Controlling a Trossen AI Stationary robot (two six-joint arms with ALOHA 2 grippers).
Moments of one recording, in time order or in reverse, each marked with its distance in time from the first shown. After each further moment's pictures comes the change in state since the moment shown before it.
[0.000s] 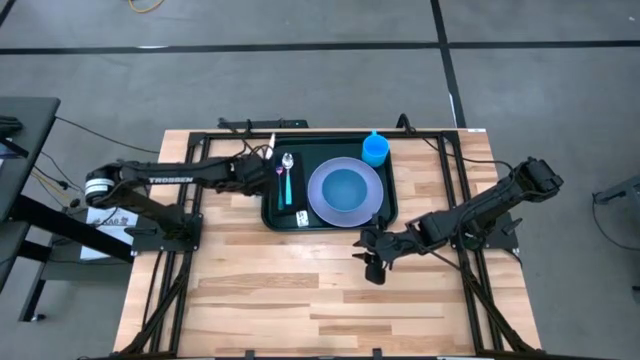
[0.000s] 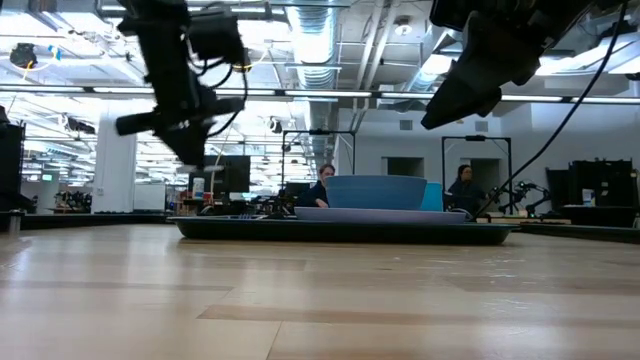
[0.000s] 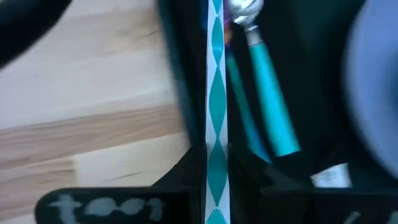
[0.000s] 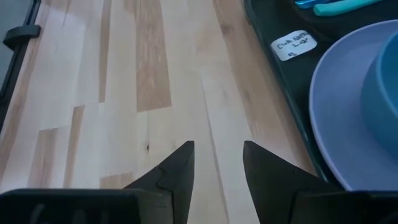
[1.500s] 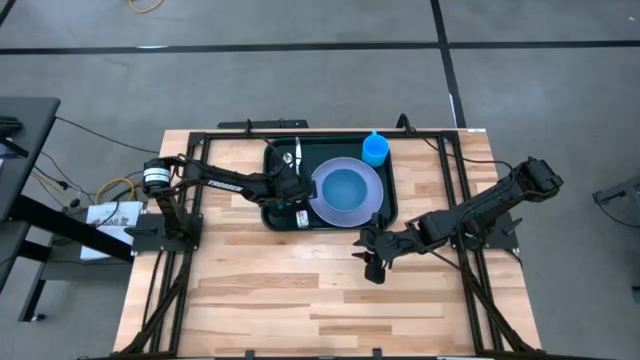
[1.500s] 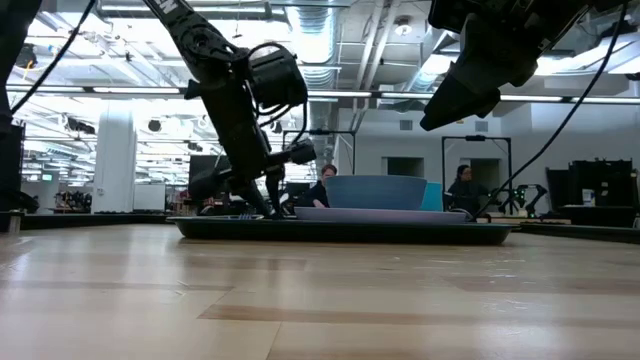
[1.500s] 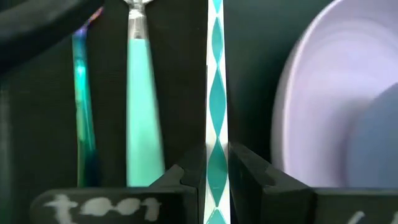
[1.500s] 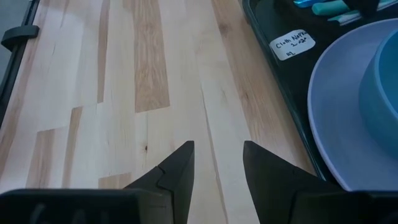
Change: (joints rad) left arm -0.104 0.457 0.097 0.510 -0.123 -0.272; right arm -0.006 0.000 0.000 0.000 -0.004 0.000
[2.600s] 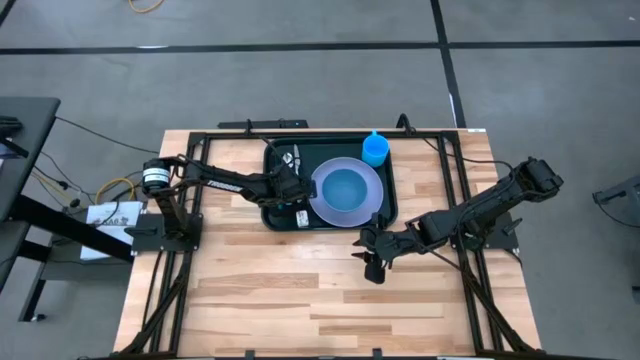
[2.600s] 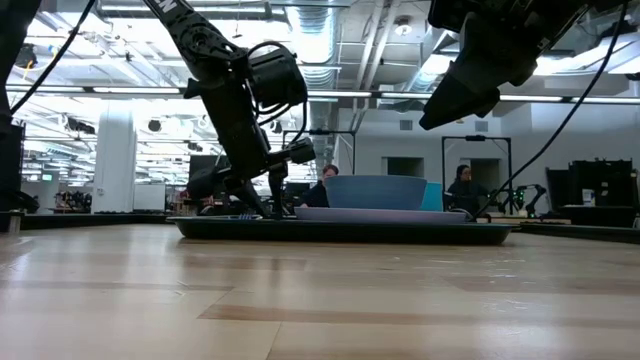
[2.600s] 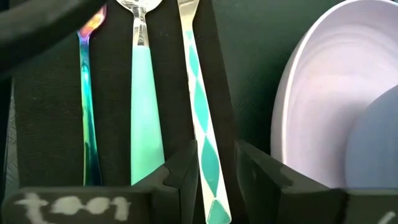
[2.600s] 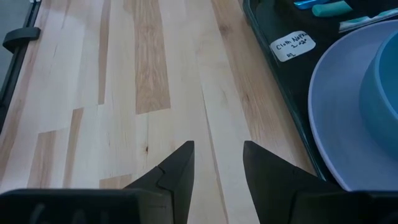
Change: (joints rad) left arm -0.003 -0.001 0.000 0.003 -0.022 0.002; right arm 0.000 0.000 0.000 0.004 0.000 0.000
